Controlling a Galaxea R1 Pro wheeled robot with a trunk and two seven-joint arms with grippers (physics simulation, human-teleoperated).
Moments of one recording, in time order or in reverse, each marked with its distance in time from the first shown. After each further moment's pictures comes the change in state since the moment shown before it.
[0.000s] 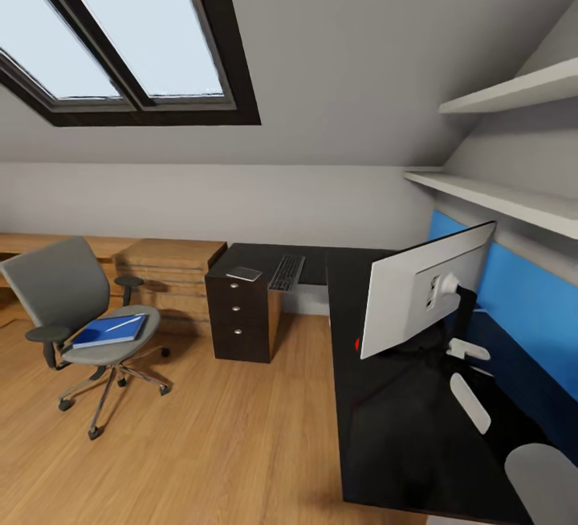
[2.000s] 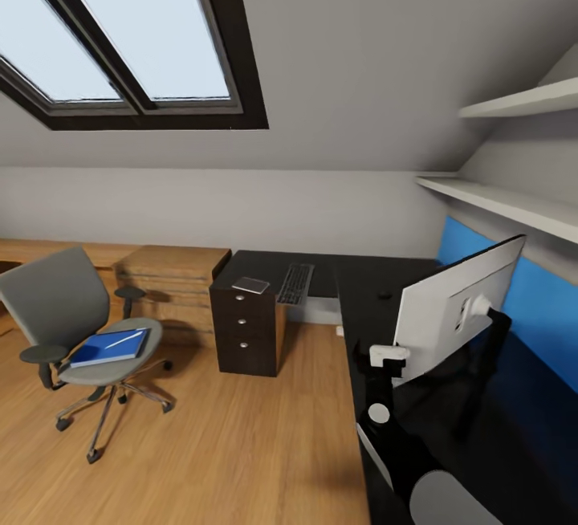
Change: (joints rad) left arm 0.000 -0.003 -0.008 0.017 -0.002 -0.088 -0.009; right arm 0.067 0.352 0.123 0.114 0.647 -0.574 -0.352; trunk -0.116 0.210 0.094
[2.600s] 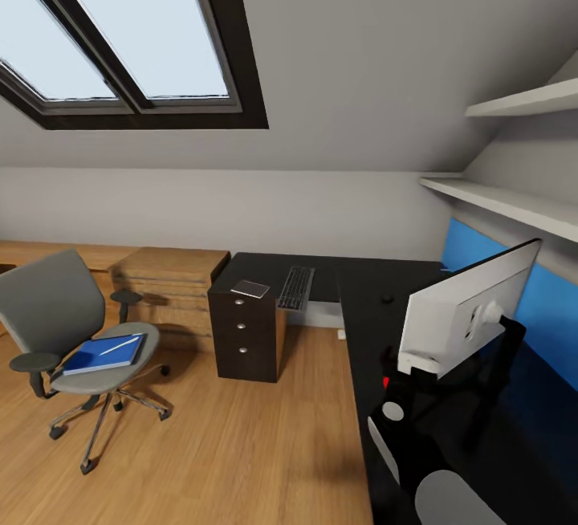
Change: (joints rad) left arm 0.000 0.000 -0.002 0.000 0.000 0.000 0.000; right arm 0.000 0.000 -0.172 0.007 -0.009 0.002 -0.151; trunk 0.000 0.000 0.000
